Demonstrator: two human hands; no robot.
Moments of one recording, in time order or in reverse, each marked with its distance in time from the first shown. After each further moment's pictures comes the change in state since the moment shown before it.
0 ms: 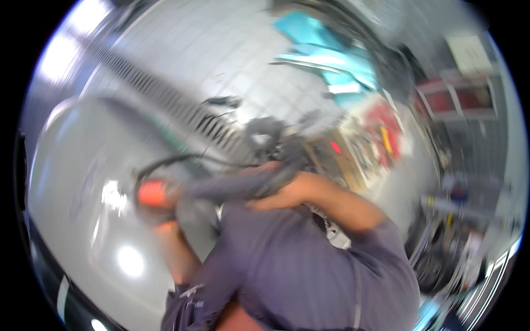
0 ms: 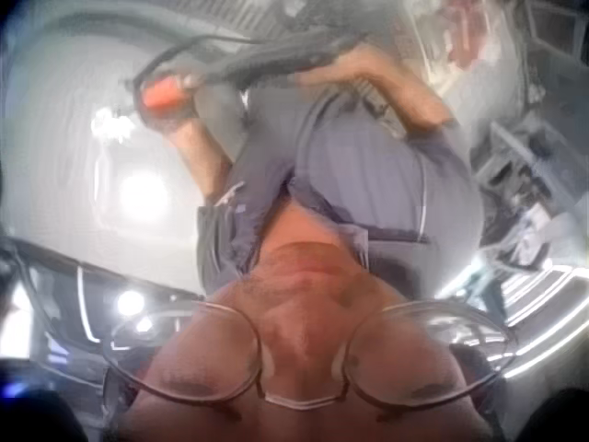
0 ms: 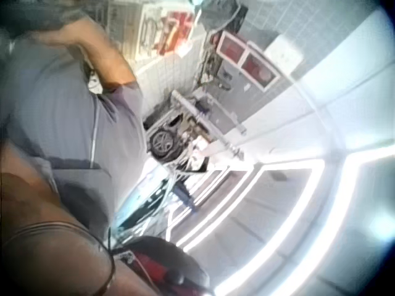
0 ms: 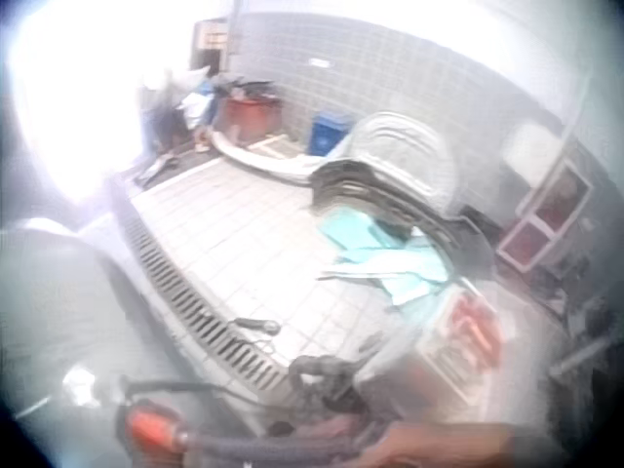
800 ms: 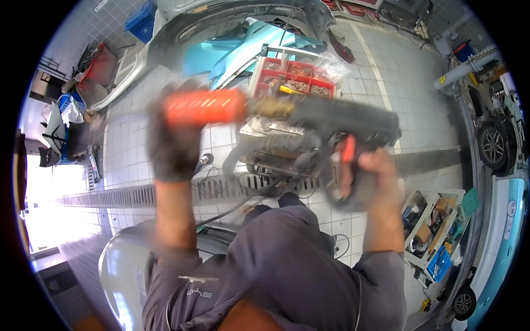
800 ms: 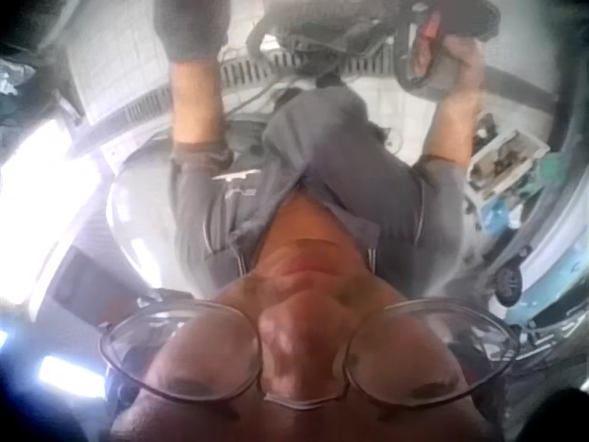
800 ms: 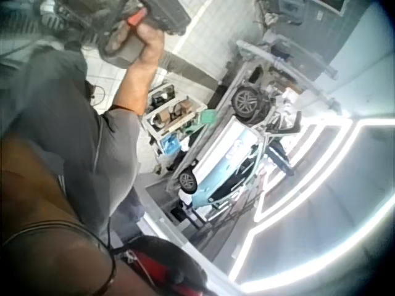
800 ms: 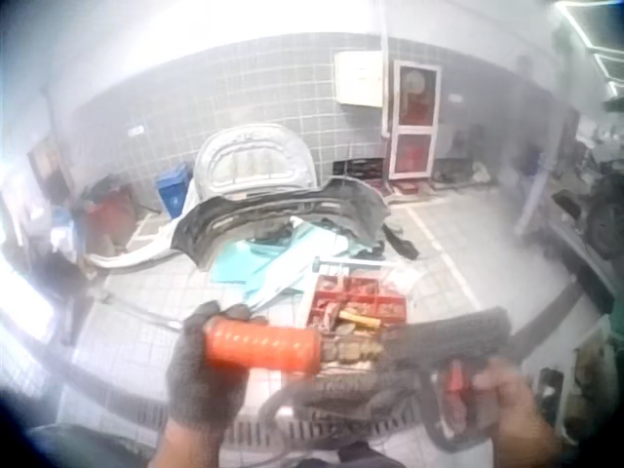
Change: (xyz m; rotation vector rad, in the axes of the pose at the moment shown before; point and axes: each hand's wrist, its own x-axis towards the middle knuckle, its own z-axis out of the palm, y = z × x) left_hand 0.071 0.551 0.111 -1.951 -1.098 0.188; right_hand -0.460 0.060 0.034 0.949 1.546 -0.283
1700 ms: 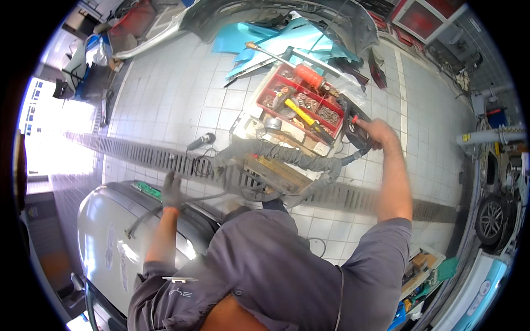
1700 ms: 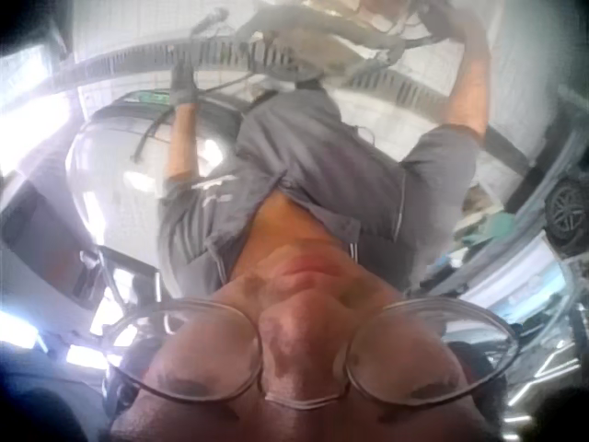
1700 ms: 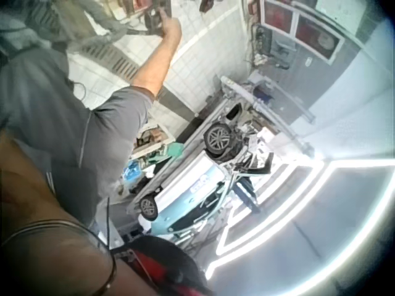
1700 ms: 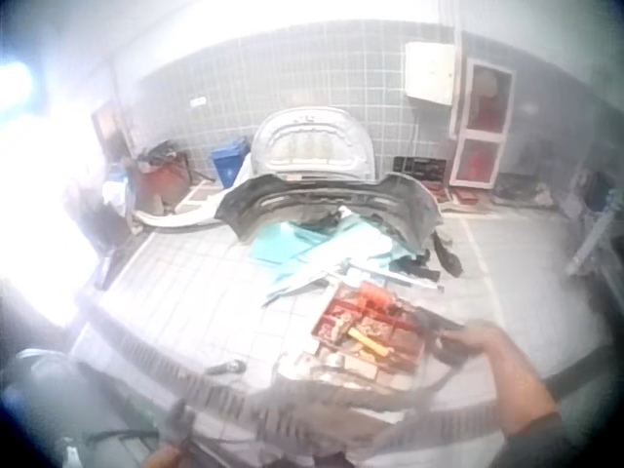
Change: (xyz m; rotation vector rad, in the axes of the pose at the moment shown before) left_hand -0.253 -0.062 -0.244 1.992 0.550 -0.406; right_hand 0.272 -0.032 -0.225 -1.538 0.163 0.948
